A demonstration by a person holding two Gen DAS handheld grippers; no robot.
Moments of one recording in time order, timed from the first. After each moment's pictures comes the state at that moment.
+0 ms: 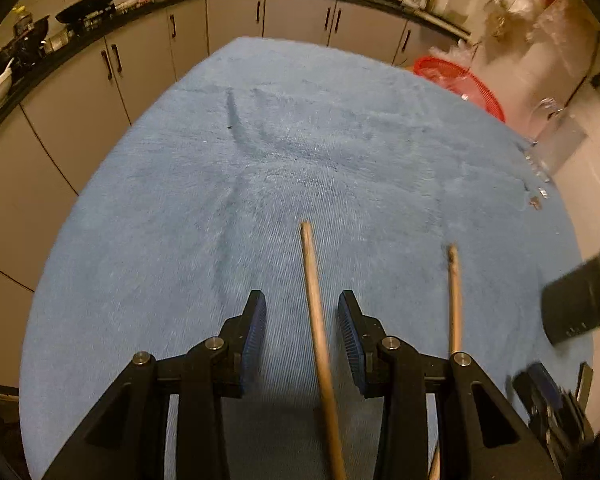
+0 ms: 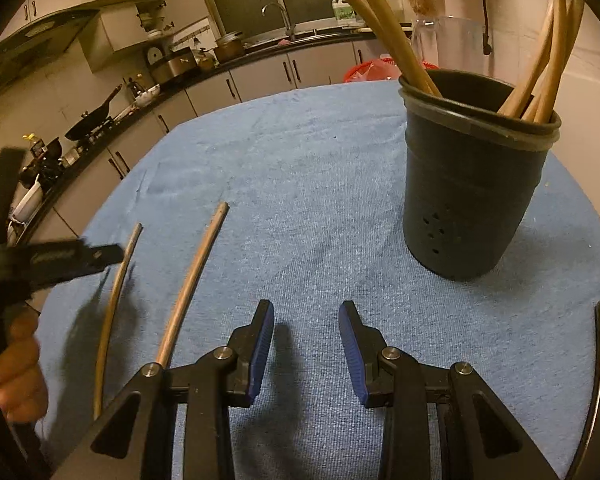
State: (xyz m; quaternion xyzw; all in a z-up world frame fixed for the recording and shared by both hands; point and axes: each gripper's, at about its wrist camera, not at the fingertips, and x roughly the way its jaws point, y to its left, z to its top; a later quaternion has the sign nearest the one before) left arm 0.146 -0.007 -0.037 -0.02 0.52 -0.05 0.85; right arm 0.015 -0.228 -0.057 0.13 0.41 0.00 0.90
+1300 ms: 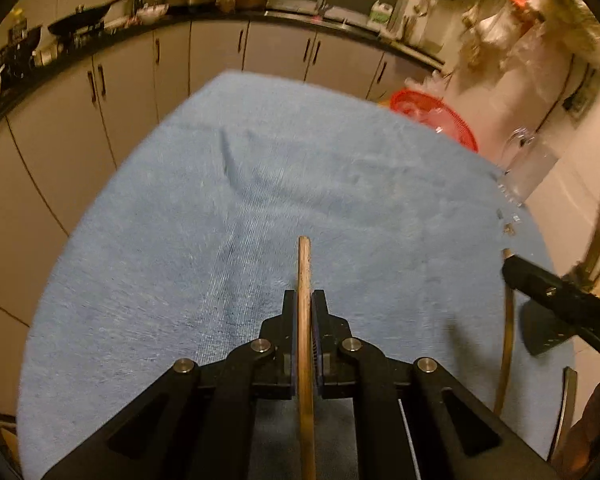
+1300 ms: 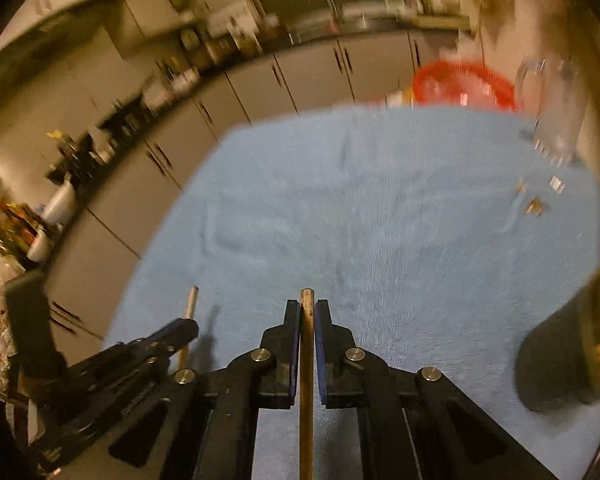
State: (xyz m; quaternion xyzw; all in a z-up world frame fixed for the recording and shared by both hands) left arm 0.129 0.024 -0.015 -0.05 0.45 -0.11 0.88; right arm 0.114 -0.174 0.008 0.14 0.41 0.08 0.90
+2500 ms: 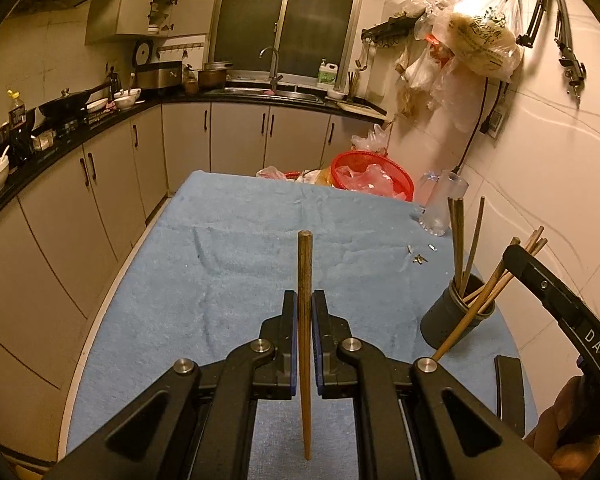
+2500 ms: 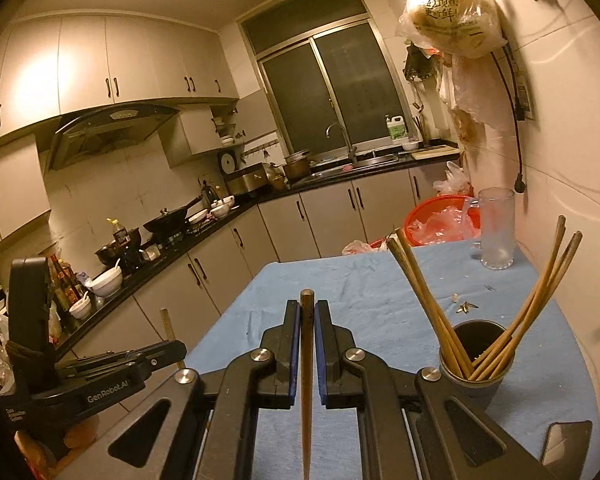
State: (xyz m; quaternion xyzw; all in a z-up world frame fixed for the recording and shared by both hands) left arm 0.027 -0.001 0.110 -0.02 0.34 -0.16 0.93; right arm -0.031 -0.213 0.112 0.15 0.19 0.08 0.97
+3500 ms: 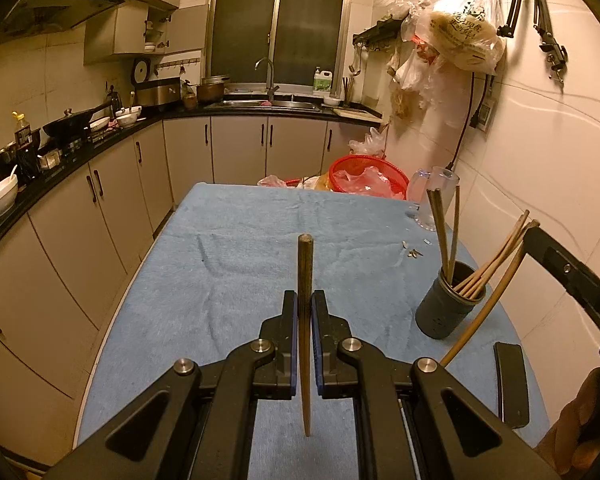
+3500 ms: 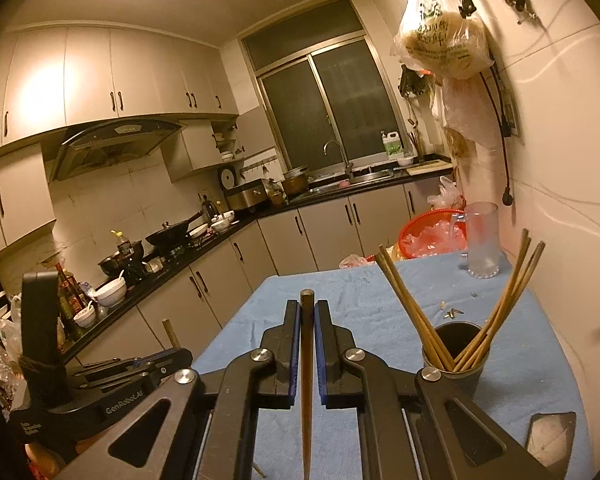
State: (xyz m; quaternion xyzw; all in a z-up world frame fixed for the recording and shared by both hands) left arm -0.008 -0.014 0.118 0.01 0.32 -0.15 0.93; right arm -0.074 -0.216 0.132 0.15 0.16 0.07 0.97
